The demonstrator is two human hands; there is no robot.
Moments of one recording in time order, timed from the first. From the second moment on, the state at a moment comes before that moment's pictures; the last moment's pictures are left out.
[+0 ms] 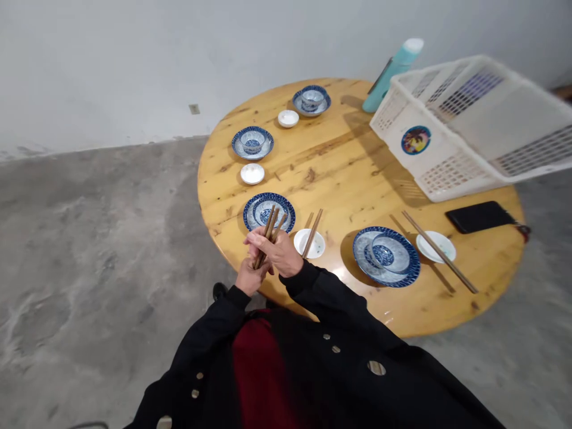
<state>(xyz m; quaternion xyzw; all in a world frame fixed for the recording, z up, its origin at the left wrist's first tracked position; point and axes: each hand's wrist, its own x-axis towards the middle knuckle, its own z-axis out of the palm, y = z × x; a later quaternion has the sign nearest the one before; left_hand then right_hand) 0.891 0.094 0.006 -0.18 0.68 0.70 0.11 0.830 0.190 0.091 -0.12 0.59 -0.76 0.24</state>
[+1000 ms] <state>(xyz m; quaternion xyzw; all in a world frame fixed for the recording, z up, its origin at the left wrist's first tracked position) 0.831 -0.178 0.017 0.01 0.63 0.69 0.36 0.726 -0.017 0.094 -0.11 0.63 -0.76 0.12</state>
